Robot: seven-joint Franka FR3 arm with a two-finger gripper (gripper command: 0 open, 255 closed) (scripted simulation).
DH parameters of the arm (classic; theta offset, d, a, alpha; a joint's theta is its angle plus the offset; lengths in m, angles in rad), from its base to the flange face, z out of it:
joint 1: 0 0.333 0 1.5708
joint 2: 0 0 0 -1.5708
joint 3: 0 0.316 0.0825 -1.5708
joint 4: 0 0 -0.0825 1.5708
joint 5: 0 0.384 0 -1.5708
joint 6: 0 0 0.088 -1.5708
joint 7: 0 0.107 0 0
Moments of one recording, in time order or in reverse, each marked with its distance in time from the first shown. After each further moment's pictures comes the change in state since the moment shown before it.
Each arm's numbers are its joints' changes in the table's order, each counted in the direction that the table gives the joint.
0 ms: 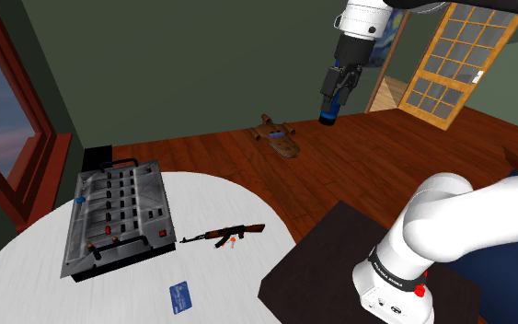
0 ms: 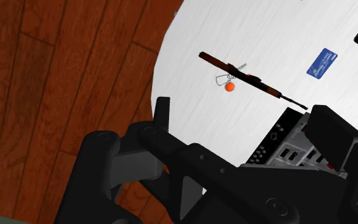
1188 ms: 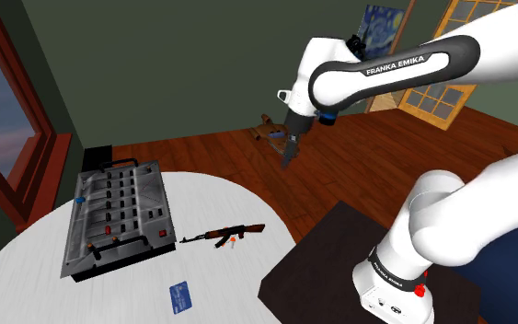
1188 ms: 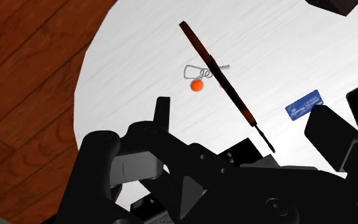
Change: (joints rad) arm 0.174 -0.235 -0.090 0.342 0.033 -0.624 -0.416
